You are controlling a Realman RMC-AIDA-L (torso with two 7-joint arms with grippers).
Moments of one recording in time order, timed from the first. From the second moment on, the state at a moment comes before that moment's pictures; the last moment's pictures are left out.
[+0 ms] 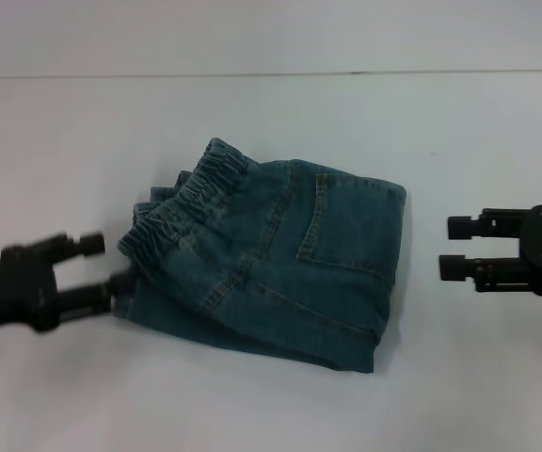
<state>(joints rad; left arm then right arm) -0.33 -2.14 0.46 0.87 2.07 1.76 -1.47 0.50 2.04 -0.51 -0.81 -2.16 -1.85 1.57</state>
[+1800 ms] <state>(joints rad) -0.34 -2.15 0.41 0.83 2.16 1.77 -1.48 0.55 2.08 -0.61 -0.71 -2.16 -1.62 1.48</state>
